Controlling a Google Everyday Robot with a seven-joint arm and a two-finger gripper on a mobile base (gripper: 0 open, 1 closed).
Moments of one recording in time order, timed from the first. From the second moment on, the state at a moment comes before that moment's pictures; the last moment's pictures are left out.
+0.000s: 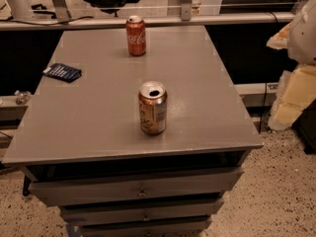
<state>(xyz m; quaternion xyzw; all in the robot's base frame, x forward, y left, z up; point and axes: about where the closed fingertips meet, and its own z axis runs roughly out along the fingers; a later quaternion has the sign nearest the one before) 0.438 -0.216 0.978 -0.60 0.78 -0.04 0.16</state>
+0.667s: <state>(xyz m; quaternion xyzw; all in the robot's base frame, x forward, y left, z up) 0.438 -0.215 0.978 -0.60 0.78 -0.03 0.17</state>
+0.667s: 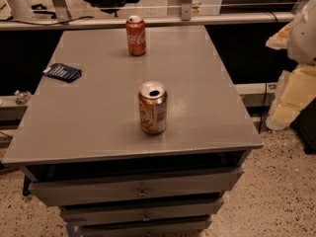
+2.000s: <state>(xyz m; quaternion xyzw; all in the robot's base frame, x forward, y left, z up) 0.481 -0.115 0.897 -0.54 0.72 0.23 0.37</state>
